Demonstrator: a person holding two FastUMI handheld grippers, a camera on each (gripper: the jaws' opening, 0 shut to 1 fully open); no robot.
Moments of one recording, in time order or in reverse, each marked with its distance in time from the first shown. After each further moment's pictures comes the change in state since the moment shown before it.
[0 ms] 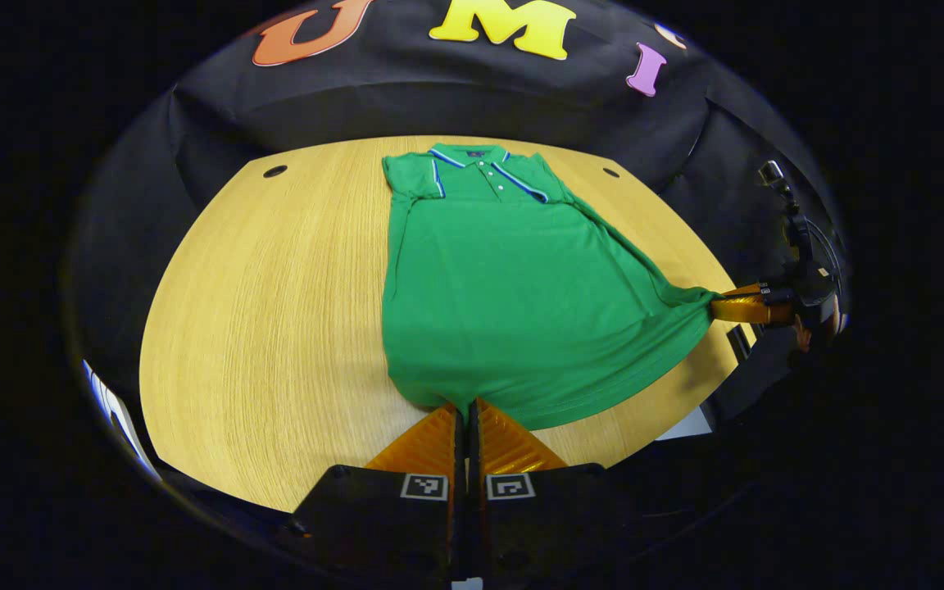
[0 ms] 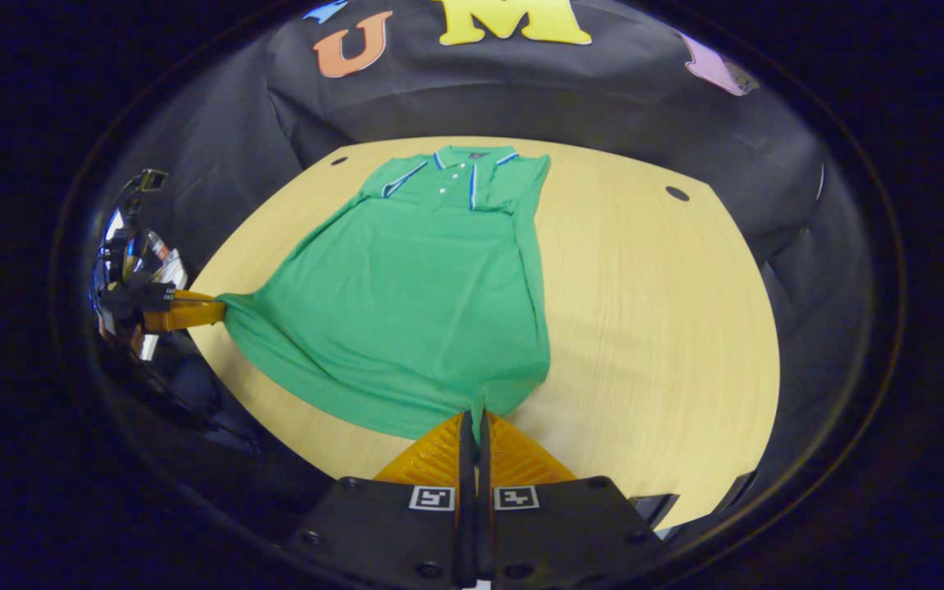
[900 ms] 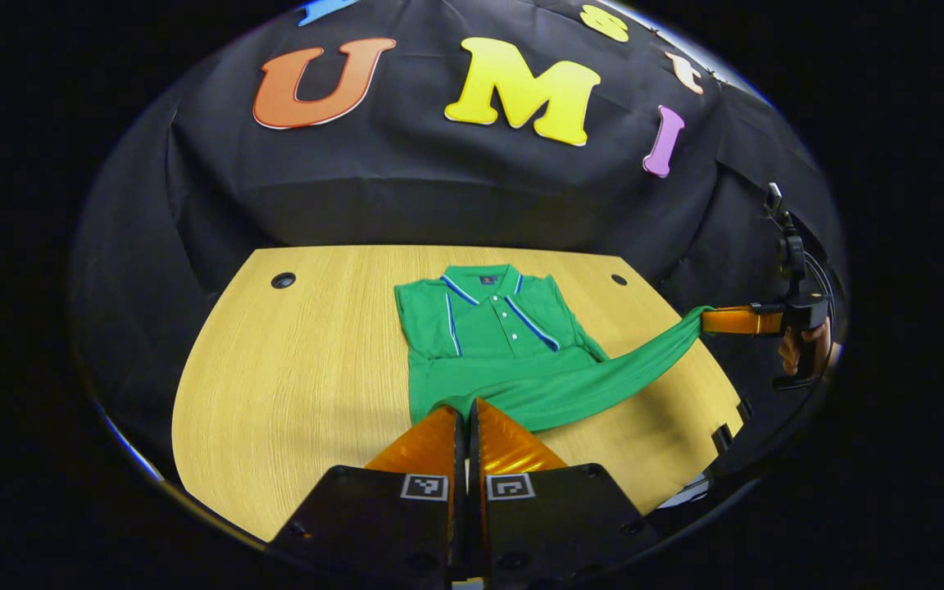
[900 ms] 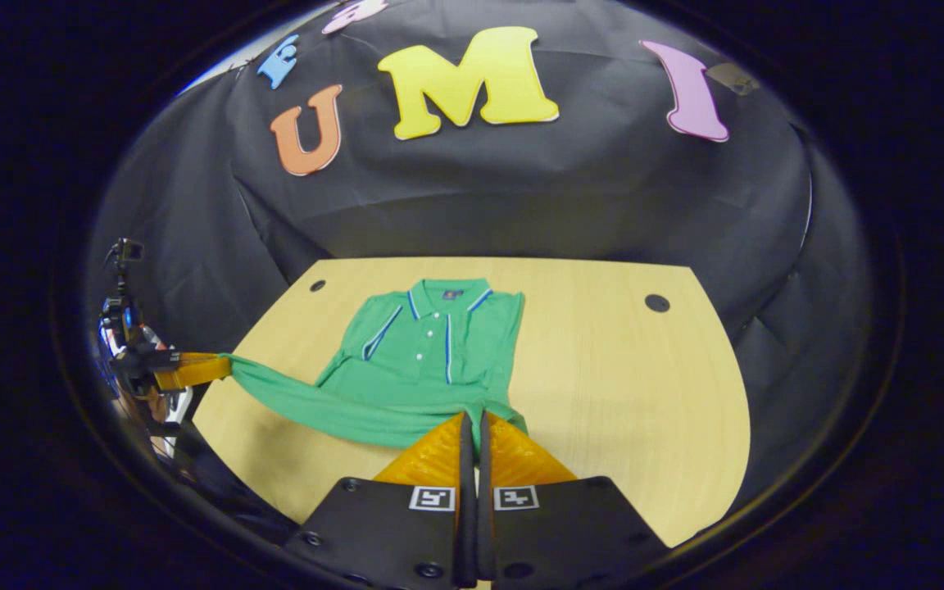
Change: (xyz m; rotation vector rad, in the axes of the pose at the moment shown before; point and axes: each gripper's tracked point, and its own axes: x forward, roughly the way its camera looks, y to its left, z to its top) left arm -0.009 0.032 0.189 -0.047 -0.270 -0.007; right arm -0.018 -0.019 0.209 0.091 -0.284 -0.001
